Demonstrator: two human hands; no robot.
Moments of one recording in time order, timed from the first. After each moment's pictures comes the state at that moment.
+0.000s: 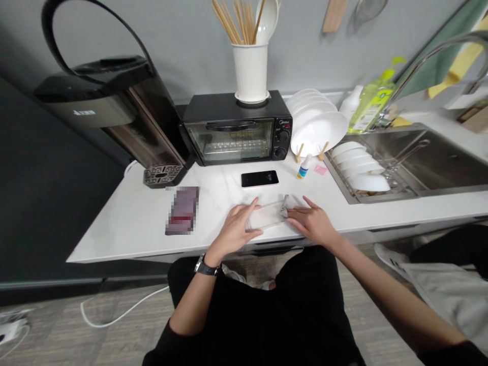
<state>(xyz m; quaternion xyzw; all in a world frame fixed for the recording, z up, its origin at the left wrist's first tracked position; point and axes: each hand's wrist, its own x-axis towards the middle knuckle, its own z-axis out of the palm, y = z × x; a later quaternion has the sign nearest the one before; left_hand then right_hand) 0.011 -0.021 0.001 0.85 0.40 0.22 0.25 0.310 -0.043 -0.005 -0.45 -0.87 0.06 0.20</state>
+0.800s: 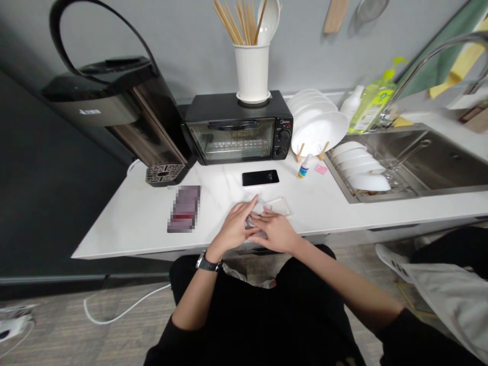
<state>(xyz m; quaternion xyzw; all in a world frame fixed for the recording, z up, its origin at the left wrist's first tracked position) 0.011 -0.018 0.001 0.85 0.41 0.23 0.24 0.215 -0.042 -0.007 -0.38 -0.89 0.10 0.24</state>
